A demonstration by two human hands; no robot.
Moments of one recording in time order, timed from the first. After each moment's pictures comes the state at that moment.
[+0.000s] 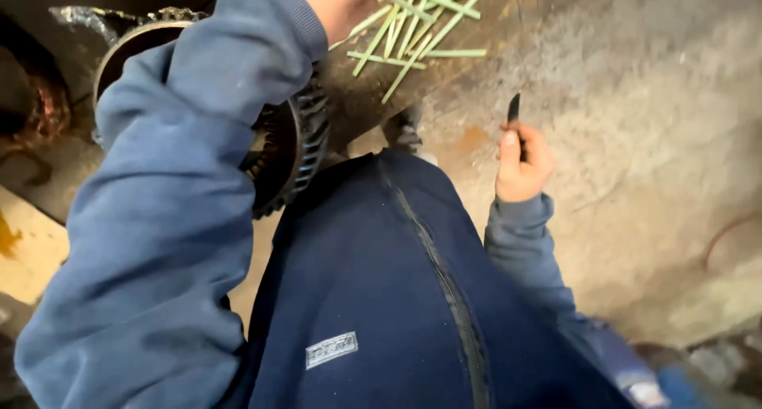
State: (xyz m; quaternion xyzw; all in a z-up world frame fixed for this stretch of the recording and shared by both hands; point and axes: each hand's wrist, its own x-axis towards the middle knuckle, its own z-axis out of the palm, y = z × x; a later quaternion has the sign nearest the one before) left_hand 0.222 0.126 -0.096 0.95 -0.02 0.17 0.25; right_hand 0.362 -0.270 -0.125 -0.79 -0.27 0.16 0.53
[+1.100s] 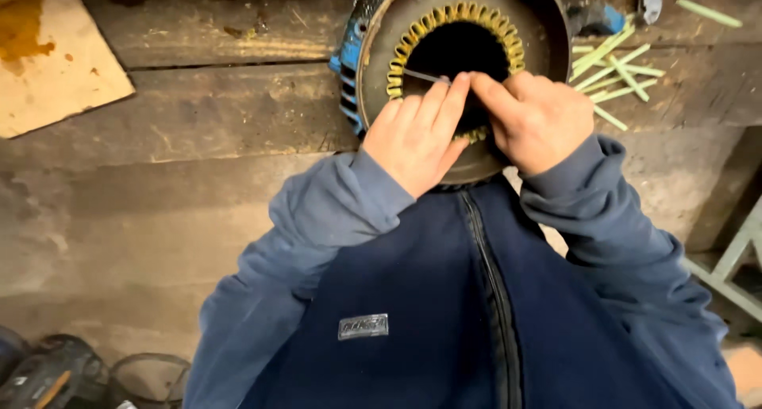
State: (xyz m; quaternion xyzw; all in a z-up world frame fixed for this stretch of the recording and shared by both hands) left_hand -0.007 -0.012 -0.025 0.86 0.41 0.21 0.20; right_hand 0.203 -0.006 0.021 -0.52 -0.85 0.06 0.05
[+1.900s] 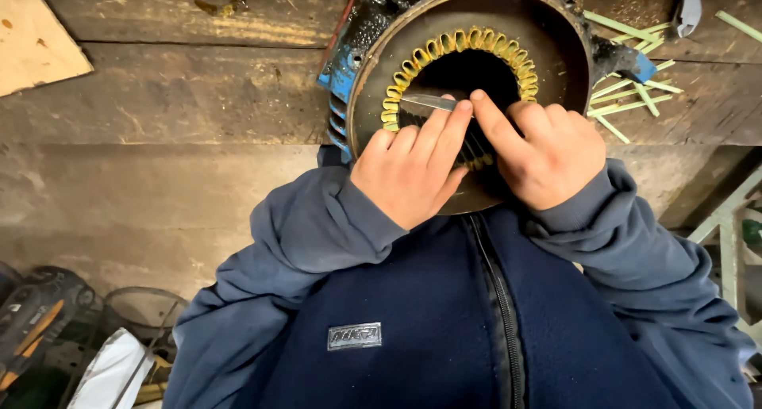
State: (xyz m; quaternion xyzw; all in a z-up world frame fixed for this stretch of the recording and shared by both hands) left_hand -0.003 -0.006 -0.011 0.85 0.46 0.13 0.22; right_hand 0.219 0.024 0.028 -0.45 -0.88 0.16 0.00
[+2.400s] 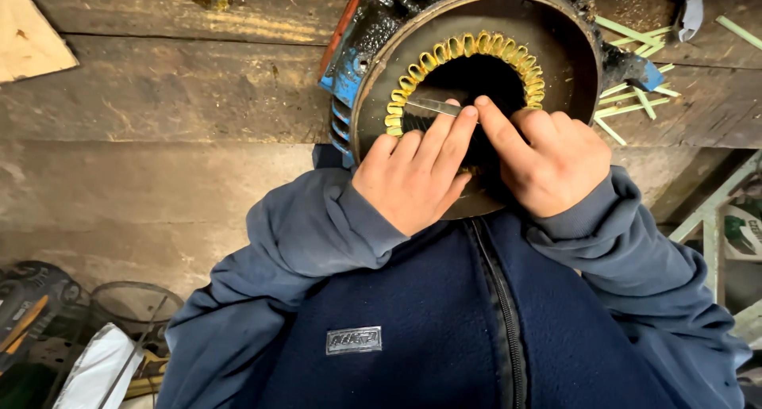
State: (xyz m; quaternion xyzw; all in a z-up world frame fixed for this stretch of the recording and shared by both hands) left_hand -0.004 -0.008 -0.012 0.86 0.46 0.12 0.19; right_hand 0.215 0.025 0.031 -0.46 -0.87 0.17 -0.02
